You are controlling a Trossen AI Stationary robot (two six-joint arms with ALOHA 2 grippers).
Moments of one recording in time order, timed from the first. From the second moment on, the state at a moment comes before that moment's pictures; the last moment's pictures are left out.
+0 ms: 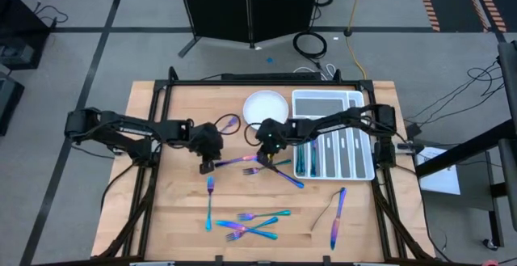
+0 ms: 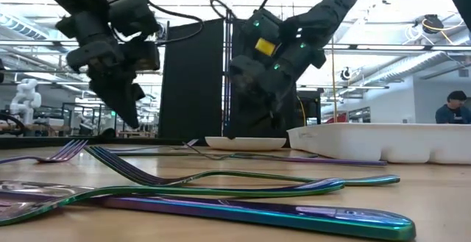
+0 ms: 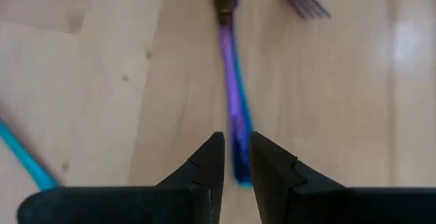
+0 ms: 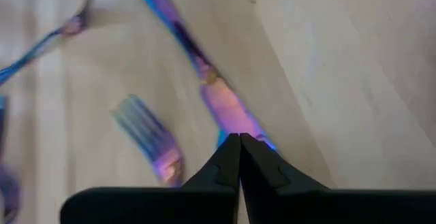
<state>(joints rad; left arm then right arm) 0.12 1.27 0.57 -0.33 0.18 -0.06 -0.13 1.95 1.13 -0.04 -0.21 0.42</state>
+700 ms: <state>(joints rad) 0.08 1.30 0.56 -0.26 0.13 -0.02 -0.12 1.94 1.14 -0.26 -0.07 0.46</state>
